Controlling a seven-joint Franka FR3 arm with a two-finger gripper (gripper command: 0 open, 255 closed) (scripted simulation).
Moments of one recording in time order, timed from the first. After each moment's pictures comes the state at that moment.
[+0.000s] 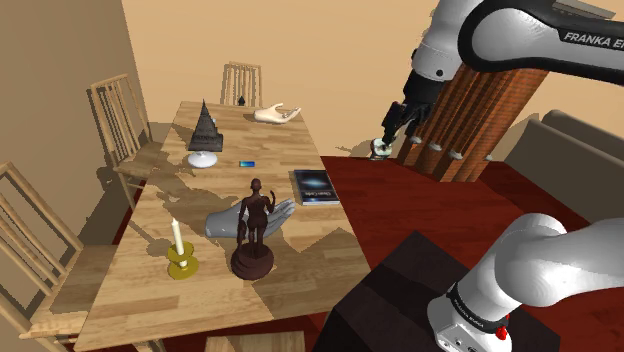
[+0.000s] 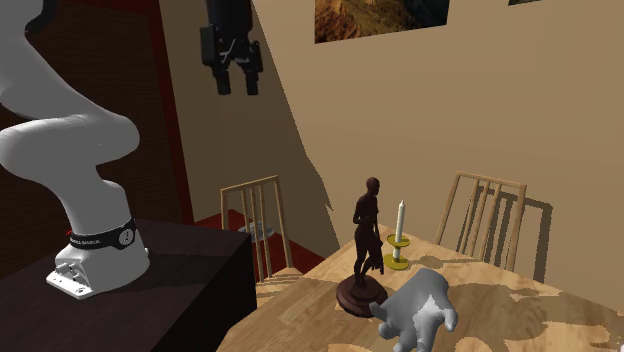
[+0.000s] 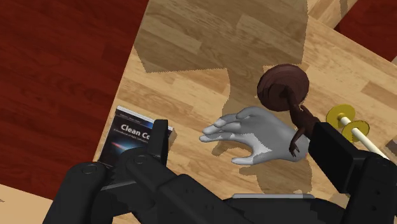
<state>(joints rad) 0.03 -0.67 0.10 -2.30 0.01 1.69 0.21</state>
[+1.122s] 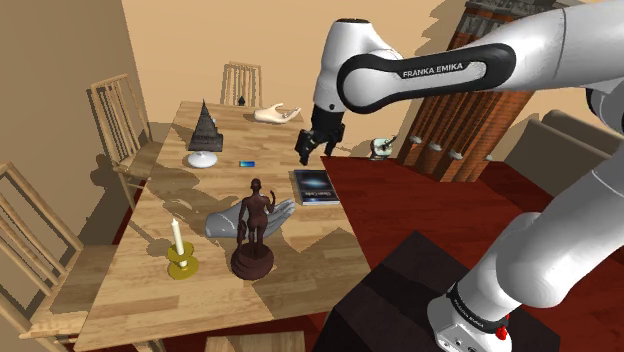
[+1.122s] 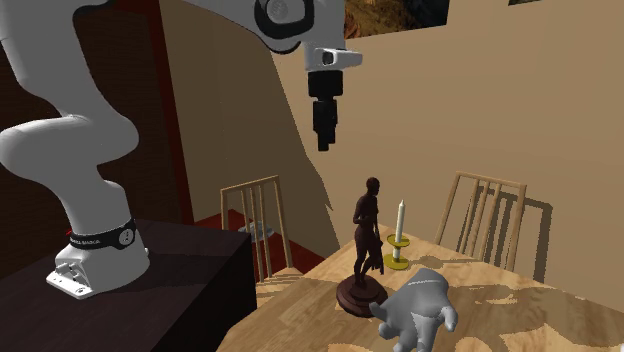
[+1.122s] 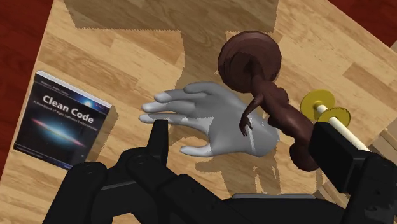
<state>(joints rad) 0.07 -0.11 0.24 -2.09 -0.01 2.03 0.33</state>
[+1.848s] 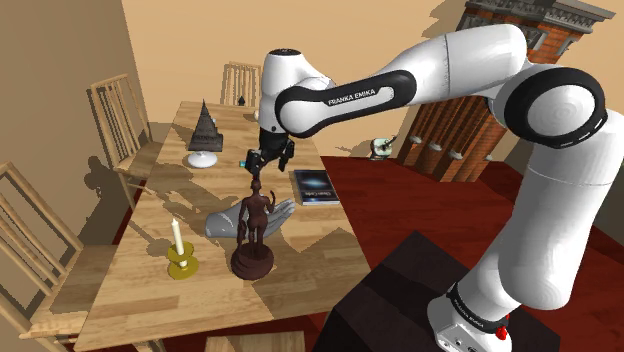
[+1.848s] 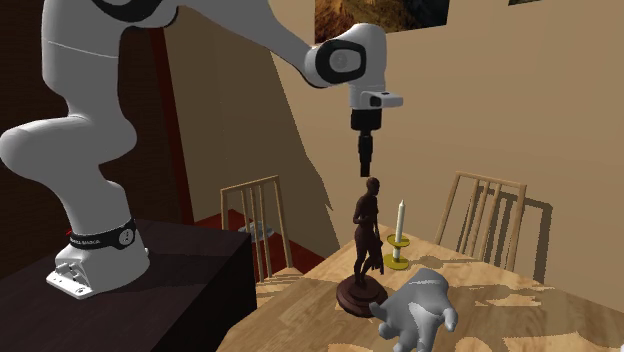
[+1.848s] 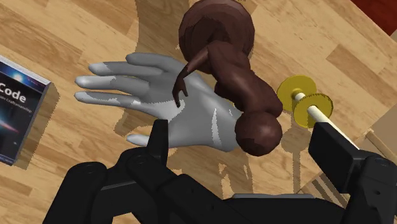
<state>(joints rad) 0.15 0.32 0.28 -1.77 -0.13 2.11 0.44</state>
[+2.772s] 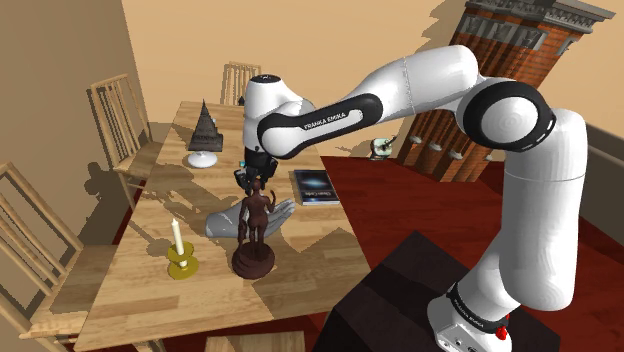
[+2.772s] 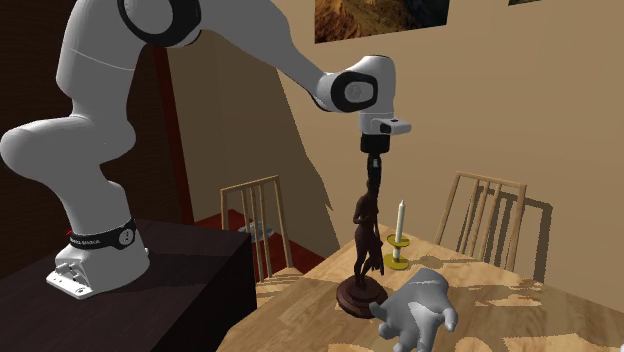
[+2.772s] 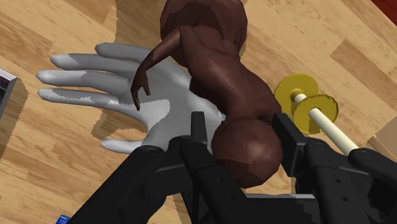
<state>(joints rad) 0.19 0.49 0.27 -1.67 -0.18 2.18 0.47</state>
